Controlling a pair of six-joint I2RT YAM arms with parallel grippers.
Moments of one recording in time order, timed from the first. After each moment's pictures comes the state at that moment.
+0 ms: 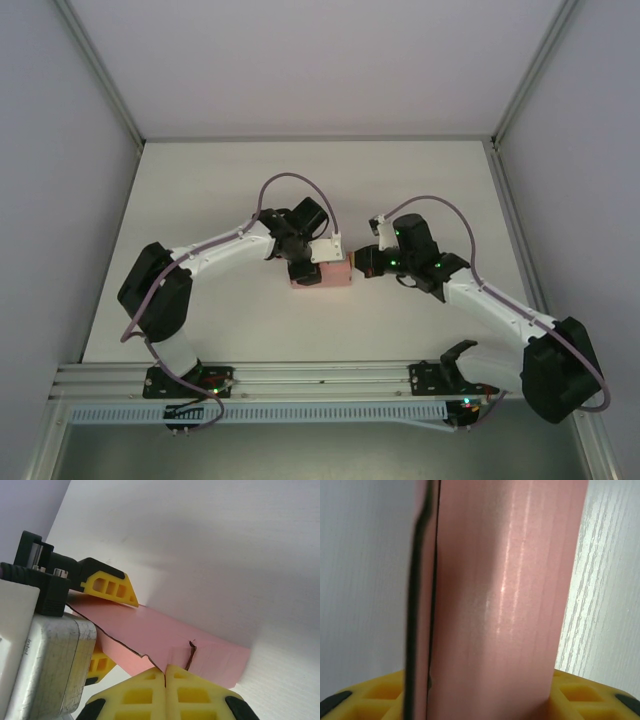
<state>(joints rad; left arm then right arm) -0.84 1.72 1.28 -0.78 0.13 0.61 0.56 1.13 0.64 -0.19 -0.43 0.48</state>
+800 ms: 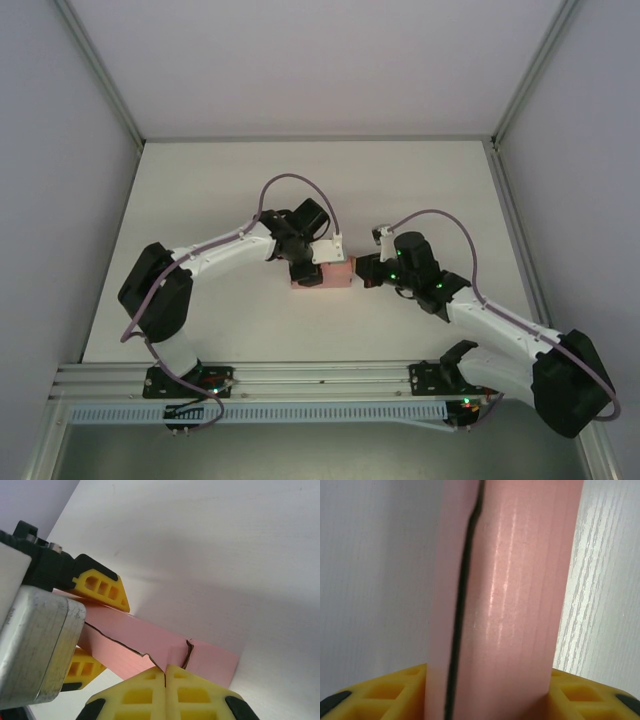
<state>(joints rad) -0.85 1.72 1.27 -0.78 0.14 0.60 0.62 1.04 0.49 -0.02 -0.29 0.46</state>
